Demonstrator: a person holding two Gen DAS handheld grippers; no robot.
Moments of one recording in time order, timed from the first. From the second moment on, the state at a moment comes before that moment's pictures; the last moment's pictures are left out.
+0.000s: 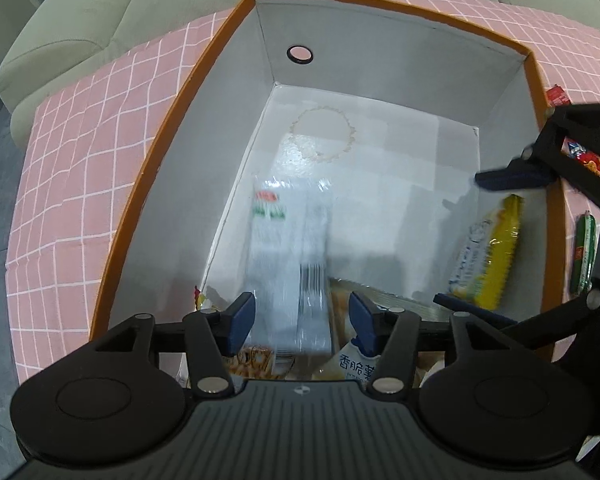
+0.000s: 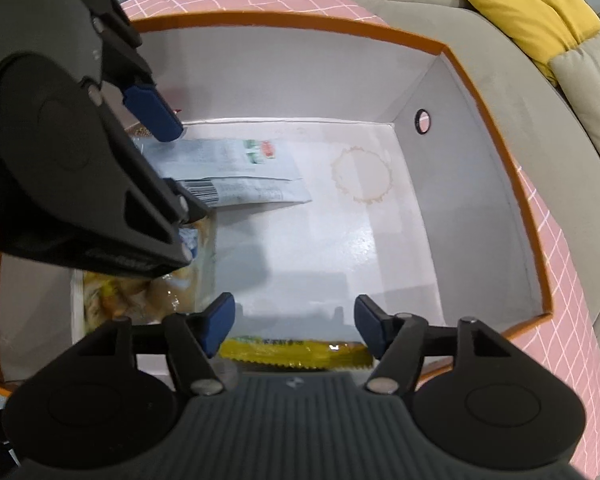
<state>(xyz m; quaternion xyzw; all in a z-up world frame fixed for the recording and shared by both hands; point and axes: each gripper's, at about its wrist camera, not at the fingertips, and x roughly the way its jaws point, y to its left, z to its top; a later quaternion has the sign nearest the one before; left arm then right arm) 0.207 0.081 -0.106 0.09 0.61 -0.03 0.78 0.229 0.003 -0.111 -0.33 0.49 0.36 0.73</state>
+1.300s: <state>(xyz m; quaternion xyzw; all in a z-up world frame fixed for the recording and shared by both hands) 0.081 0.009 0.012 -0.02 0.43 -0.07 0.90 0.111 -0.137 -0.003 -0.11 0.40 0.22 0.88</state>
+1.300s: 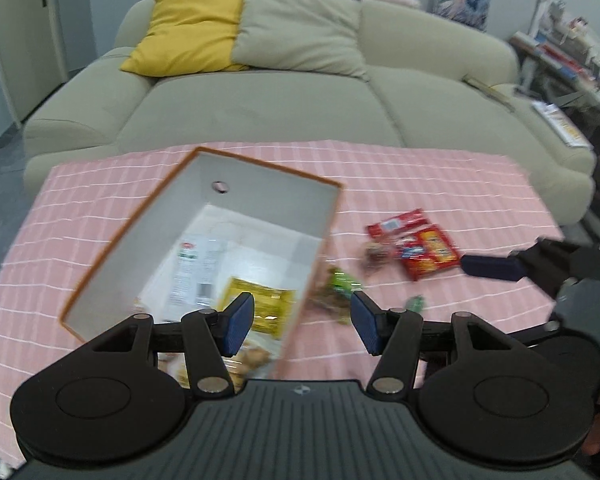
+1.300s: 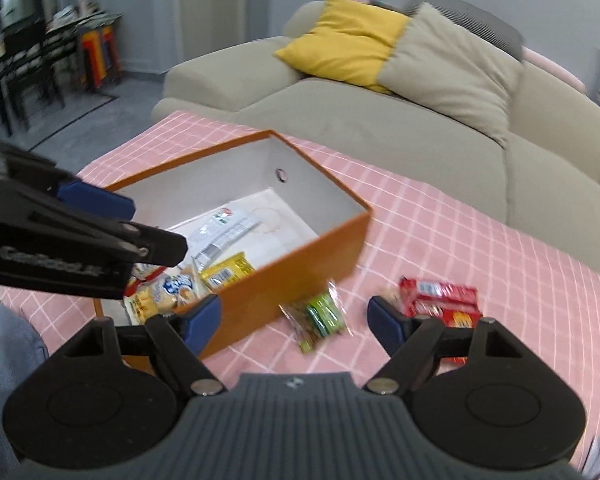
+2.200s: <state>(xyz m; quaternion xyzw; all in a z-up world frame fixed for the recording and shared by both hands) 0.056 -0.058 -0.080 -0.04 0.46 -0.12 0.88 0.057 -0.251 -0.105 0.03 0.48 0.04 0.88</state>
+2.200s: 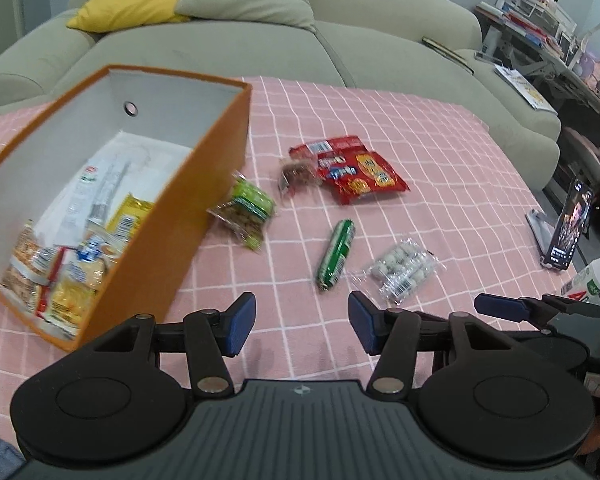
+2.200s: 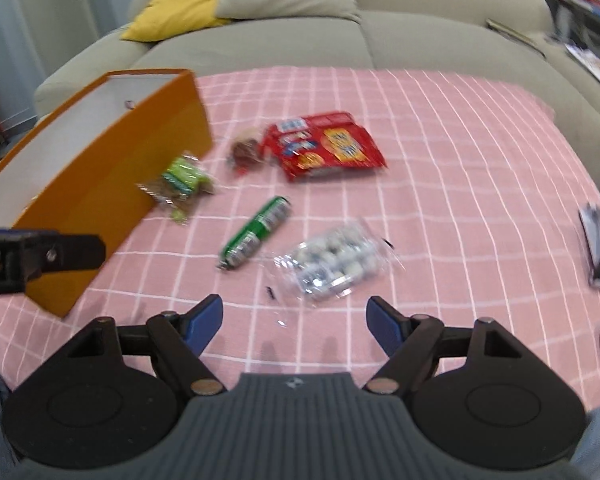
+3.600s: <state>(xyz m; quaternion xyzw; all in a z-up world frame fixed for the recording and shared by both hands) 0.146 -0.106 -0.146 0.01 0.54 -0.17 0.82 0.175 -0.263 -0.169 0.04 0.54 0.04 0.84</state>
